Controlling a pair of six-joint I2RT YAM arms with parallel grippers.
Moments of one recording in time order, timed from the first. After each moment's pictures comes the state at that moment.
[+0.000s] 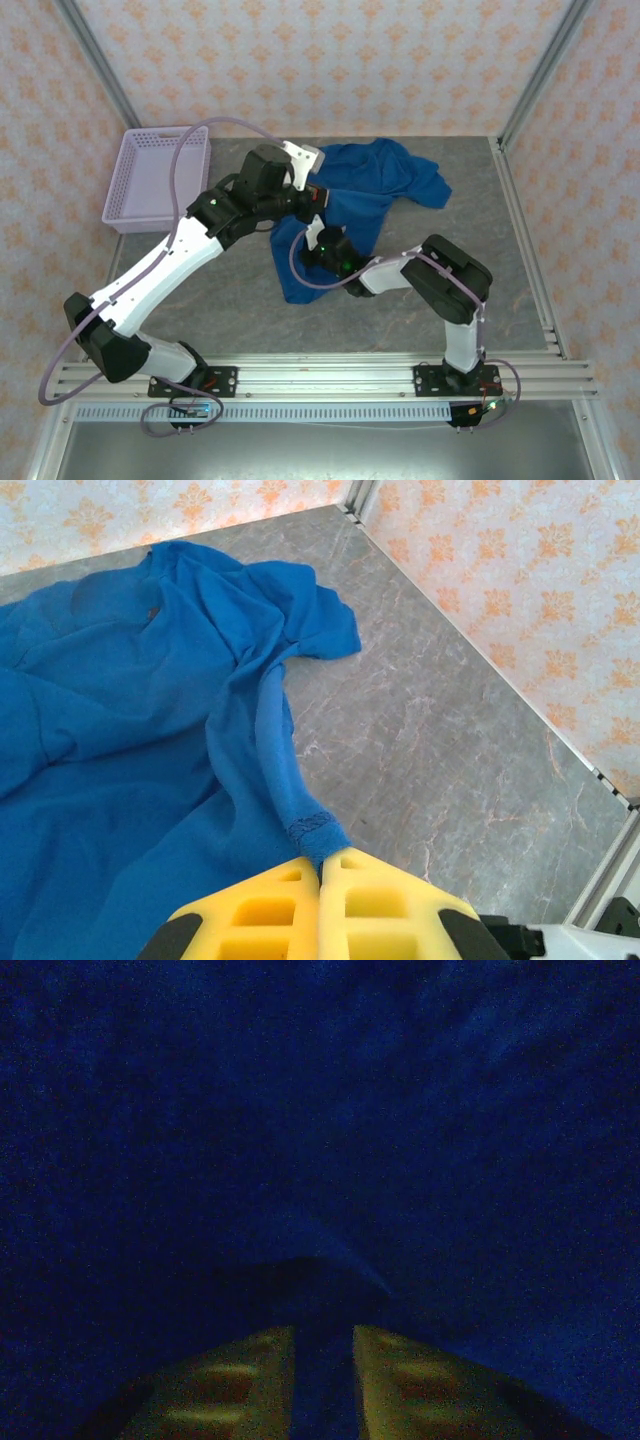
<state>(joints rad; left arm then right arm) -0.64 1.40 1.49 -0.64 0.13 -0.28 0.84 1.92 0.88 0.66 0.07 0.12</state>
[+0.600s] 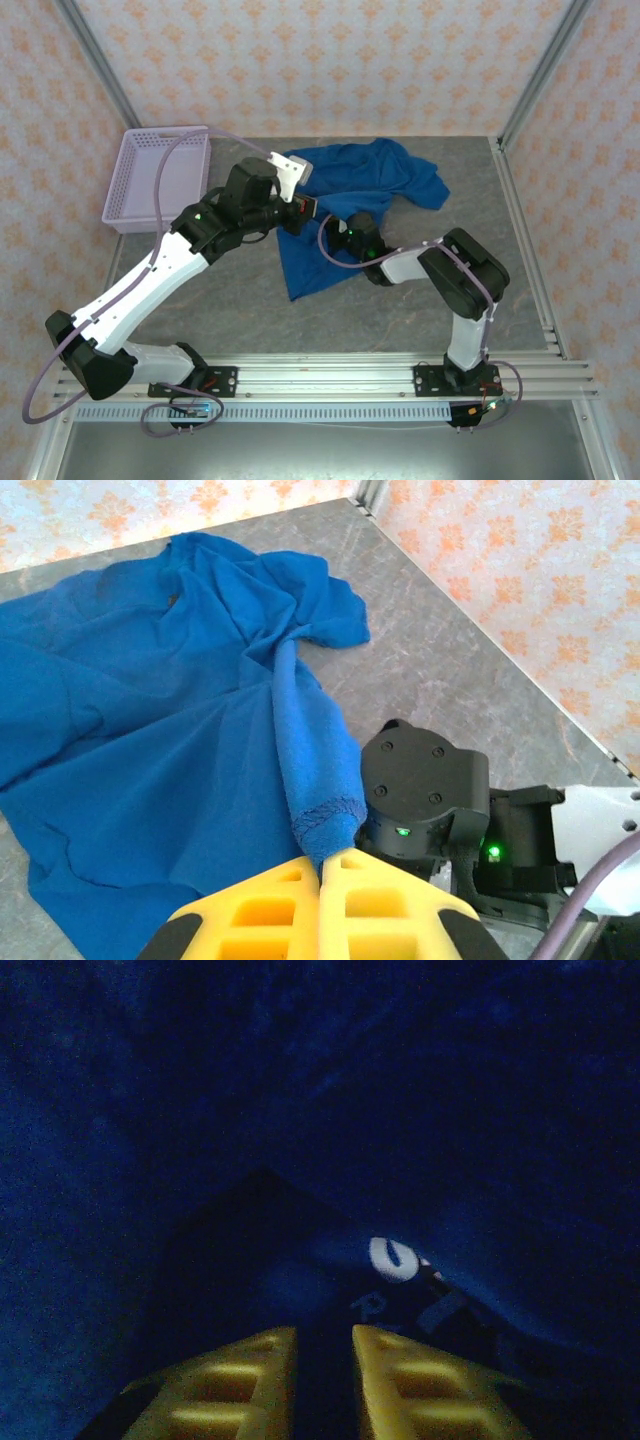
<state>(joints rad) -0.64 1.29 1.38 -0.64 0.12 -0.26 0.66 1.86 0.79 0.68 0.07 0.24</state>
